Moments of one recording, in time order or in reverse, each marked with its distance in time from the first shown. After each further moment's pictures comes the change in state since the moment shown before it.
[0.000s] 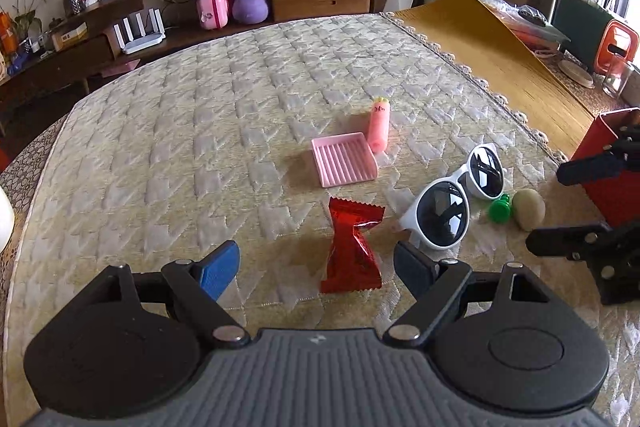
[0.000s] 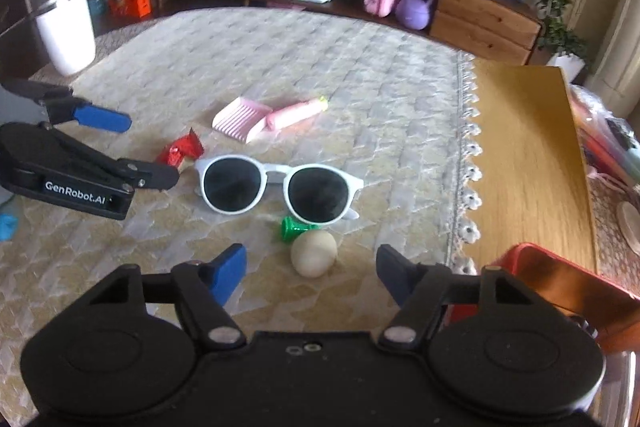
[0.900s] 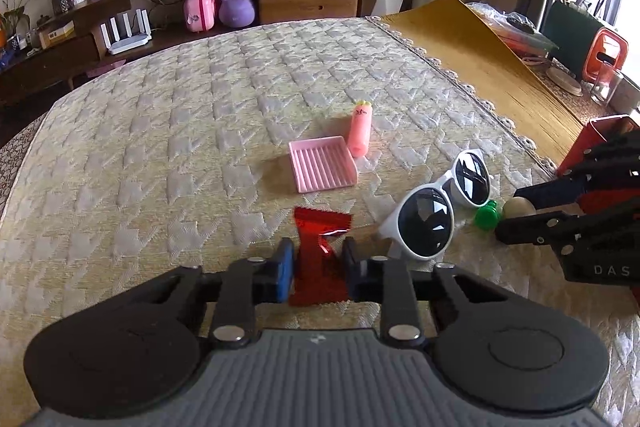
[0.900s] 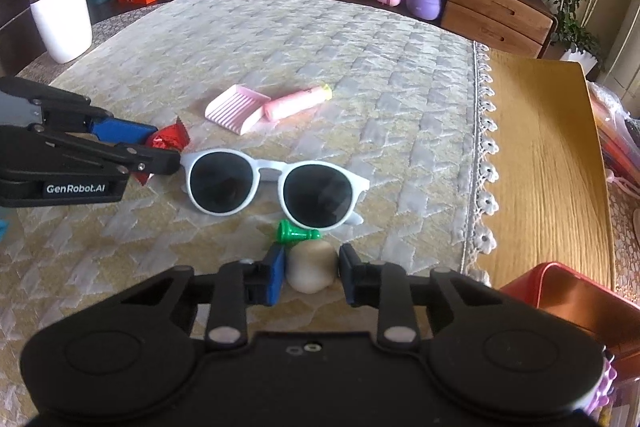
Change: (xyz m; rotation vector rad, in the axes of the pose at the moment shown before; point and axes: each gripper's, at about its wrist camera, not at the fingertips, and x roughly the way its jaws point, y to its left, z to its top) left arm 0.008 -0.004 -0.001 -0.014 -0.023 -0.057; right arm 0.020 -0.002 0.004 -0.016 0.023 0.005
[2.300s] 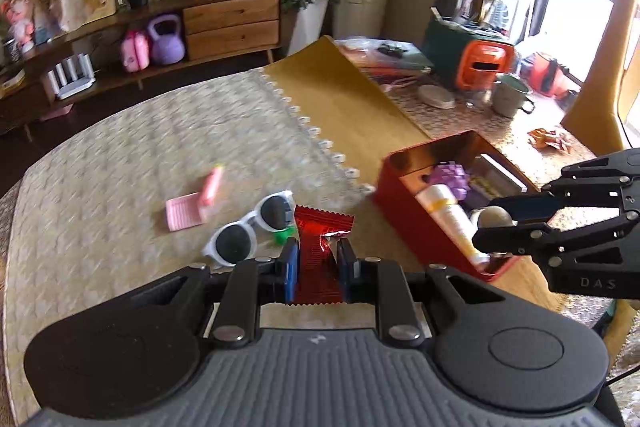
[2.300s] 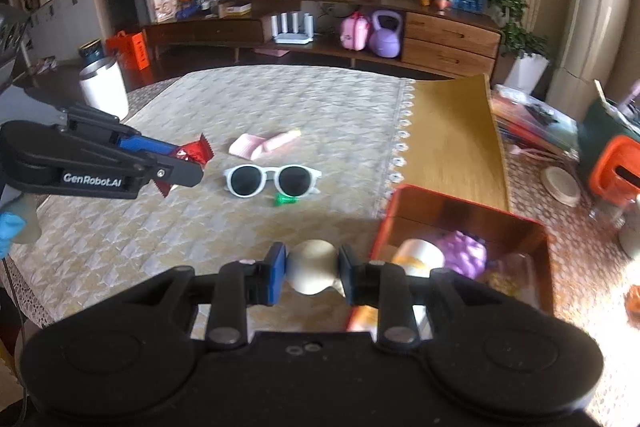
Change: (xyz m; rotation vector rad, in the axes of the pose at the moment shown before) left arm -0.138 -0.123 0.029 0.122 -0.028 -0.146; right arm -0.186 -0.031 -0.072 0.147 -0.158 -0.010
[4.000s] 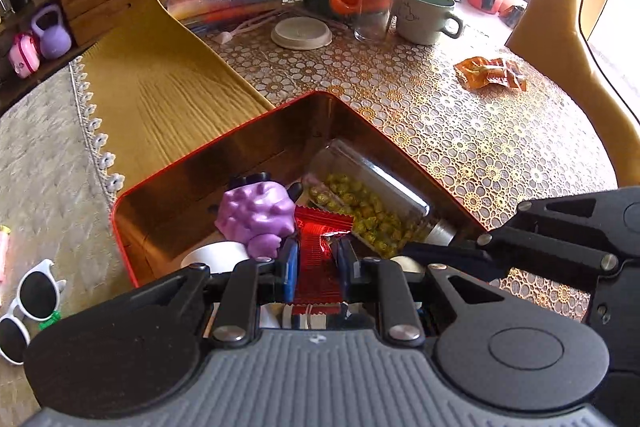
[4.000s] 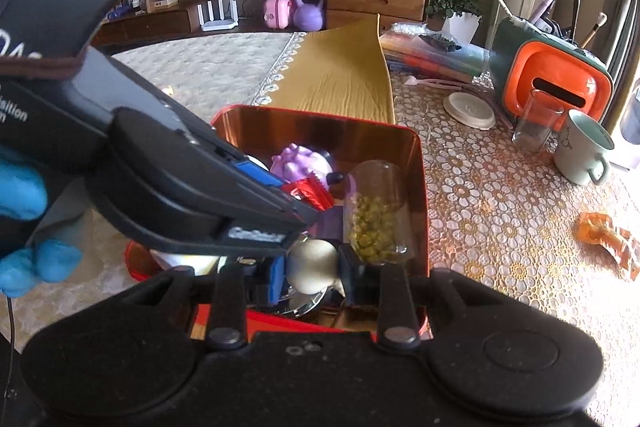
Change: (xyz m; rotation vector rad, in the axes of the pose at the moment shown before) left arm 0.168 -0.179 0.051 0.165 0.203 -0.143; right arm 0.025 -0.110 -0.067 0.092 0.038 -0.128
